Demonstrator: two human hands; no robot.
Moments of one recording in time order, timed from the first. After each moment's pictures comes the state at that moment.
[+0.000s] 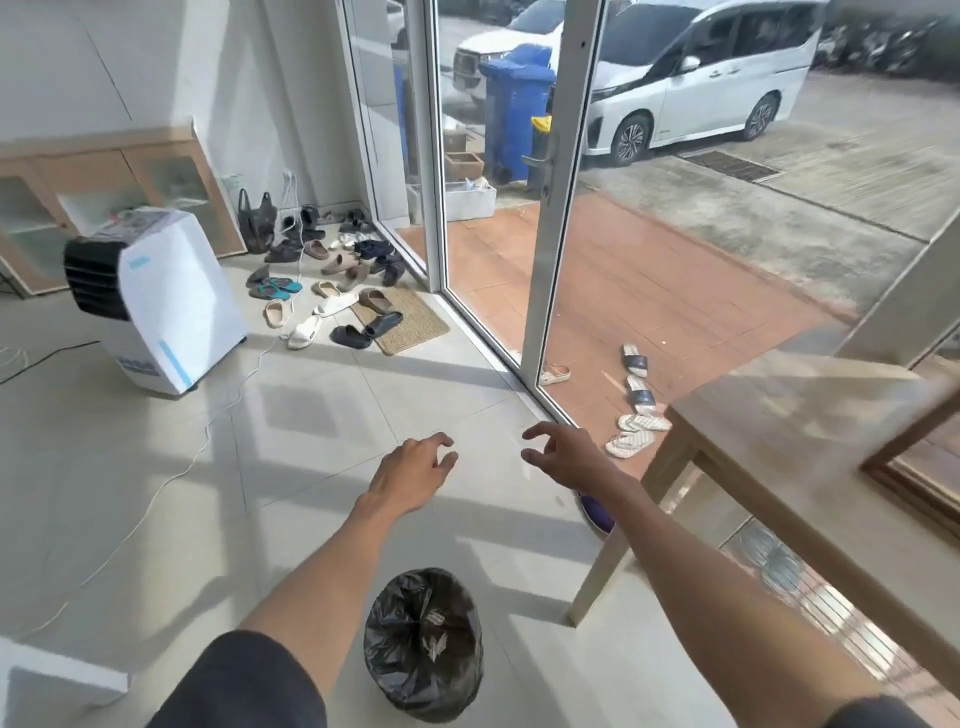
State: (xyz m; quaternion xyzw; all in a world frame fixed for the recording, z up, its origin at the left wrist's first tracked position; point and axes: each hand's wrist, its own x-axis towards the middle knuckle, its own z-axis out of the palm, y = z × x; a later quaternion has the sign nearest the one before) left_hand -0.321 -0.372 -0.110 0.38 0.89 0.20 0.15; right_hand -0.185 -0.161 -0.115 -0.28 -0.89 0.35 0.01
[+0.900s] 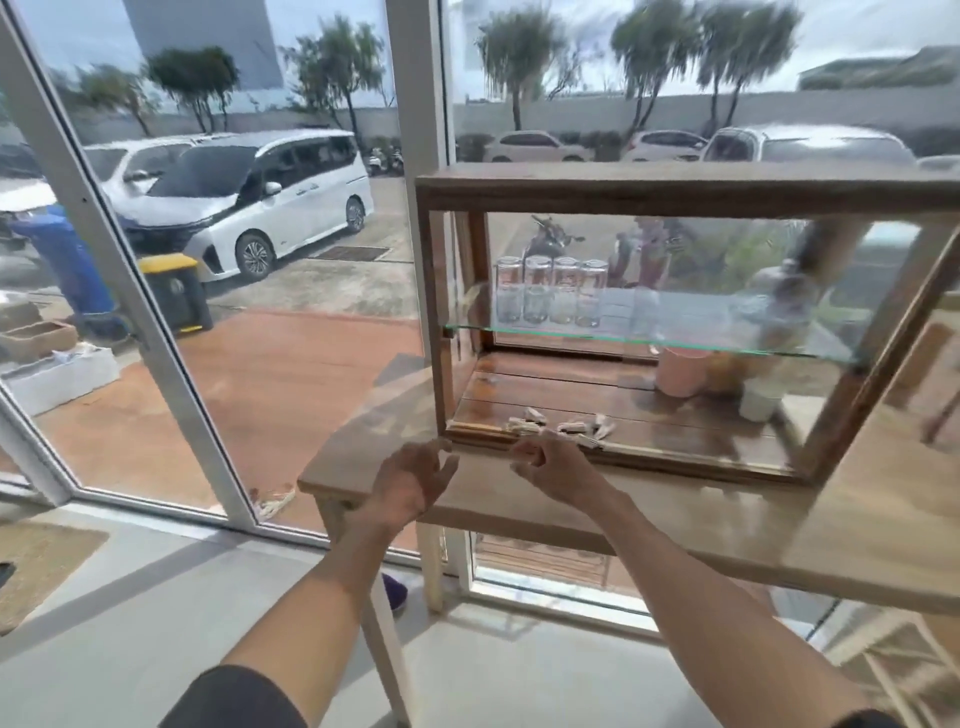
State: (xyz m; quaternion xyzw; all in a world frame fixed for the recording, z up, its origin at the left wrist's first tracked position) left_hand 0.003 -0.110 -0.011 0.72 0.66 0.22 0.07; right_hand 0.229 -0.086 -0.013 -0.57 -0.74 0.25 0.25
